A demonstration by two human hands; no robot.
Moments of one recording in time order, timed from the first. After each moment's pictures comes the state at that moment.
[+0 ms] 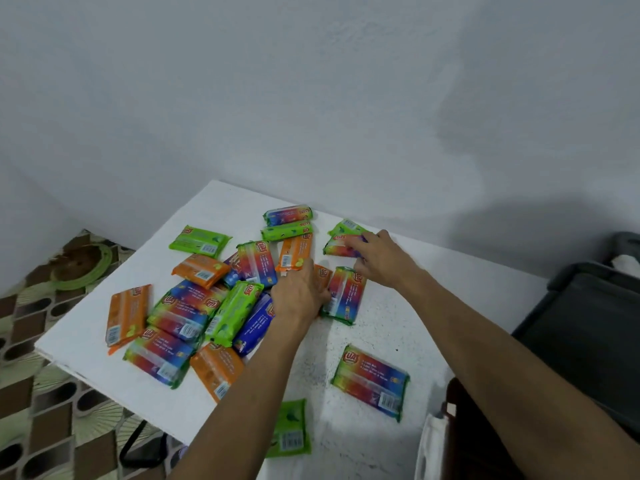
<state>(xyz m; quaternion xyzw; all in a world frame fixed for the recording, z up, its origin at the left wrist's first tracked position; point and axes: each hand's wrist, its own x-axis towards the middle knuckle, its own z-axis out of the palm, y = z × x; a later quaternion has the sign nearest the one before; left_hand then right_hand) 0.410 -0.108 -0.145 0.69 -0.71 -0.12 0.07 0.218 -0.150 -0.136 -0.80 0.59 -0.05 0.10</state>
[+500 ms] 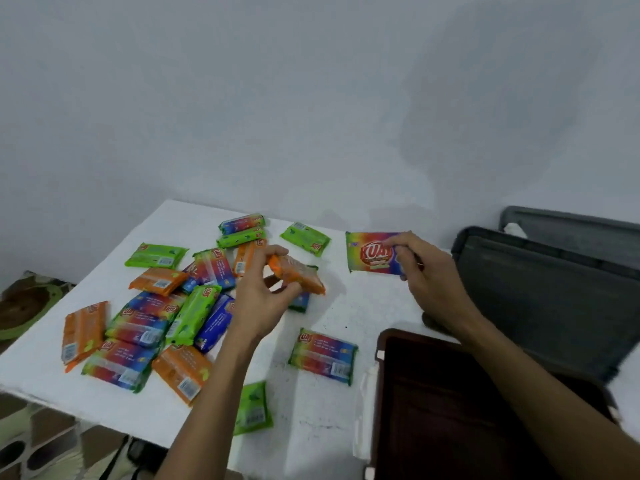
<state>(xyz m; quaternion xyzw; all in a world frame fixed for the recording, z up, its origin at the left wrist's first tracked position) 0.402 -0.018 -0.070 0.46 -0.63 -0.43 0.45 0.144 0.040 -0.042 -0.64 0.63 -0.41 0.17</state>
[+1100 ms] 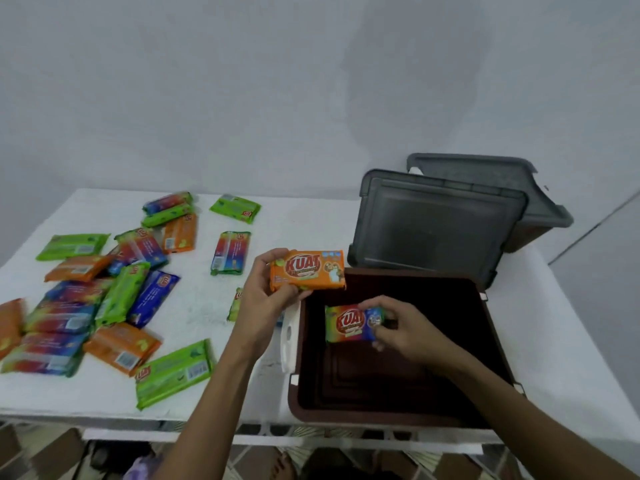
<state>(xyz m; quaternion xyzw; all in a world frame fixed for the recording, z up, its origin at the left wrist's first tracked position) 0.334 0.091 -0.088 0.35 -0.51 -0.67 0.40 0.122 0.216 -0.092 -0.48 0.69 -0.31 0.45</state>
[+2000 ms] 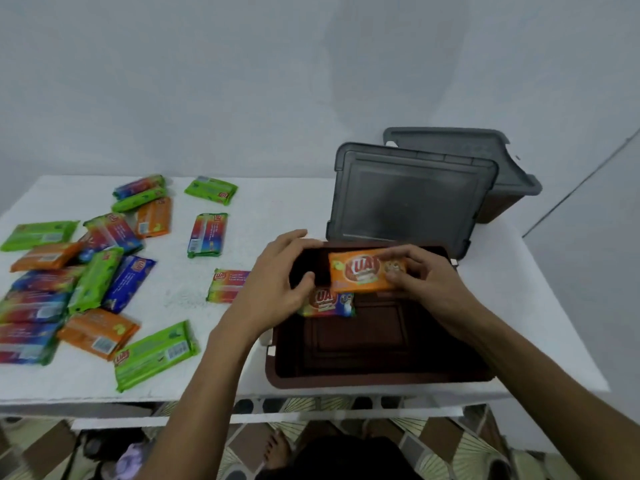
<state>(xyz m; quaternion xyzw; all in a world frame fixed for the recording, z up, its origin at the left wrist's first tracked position) 0.311 0.106 -0.074 0.30 -0.88 -0.30 0.22 0.093 0.246 -0.057 -0.37 0.65 -0.51 0.43</state>
